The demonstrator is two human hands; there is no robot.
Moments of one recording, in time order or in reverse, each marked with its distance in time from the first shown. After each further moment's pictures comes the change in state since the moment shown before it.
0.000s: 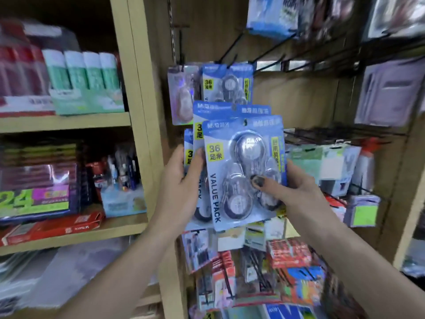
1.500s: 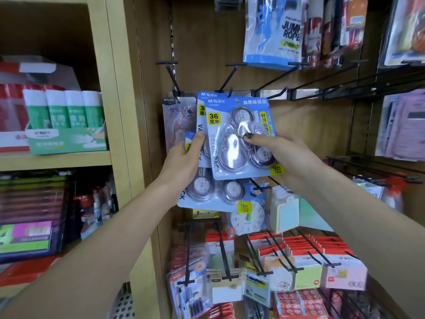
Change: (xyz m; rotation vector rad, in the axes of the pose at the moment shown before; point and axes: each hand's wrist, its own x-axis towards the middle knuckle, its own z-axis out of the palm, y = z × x) left_hand 0.136 0.004 0.034 0.161 -0.013 -0.357; right_hand 0.166 -0.054 -0.020 0.063 -0.017 0.121
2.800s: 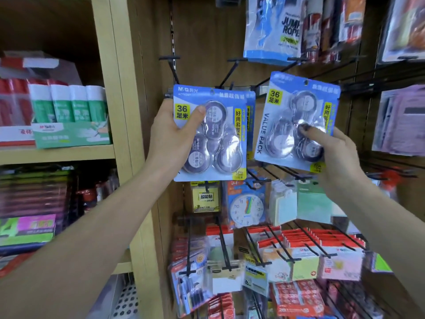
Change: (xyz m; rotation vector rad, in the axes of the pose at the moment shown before) left_hand -0.004 0.023 -0.014 -0.051 0.218 0.462; right_hand -0.022 0.009 -0.061 0.123 0.284 -0.287
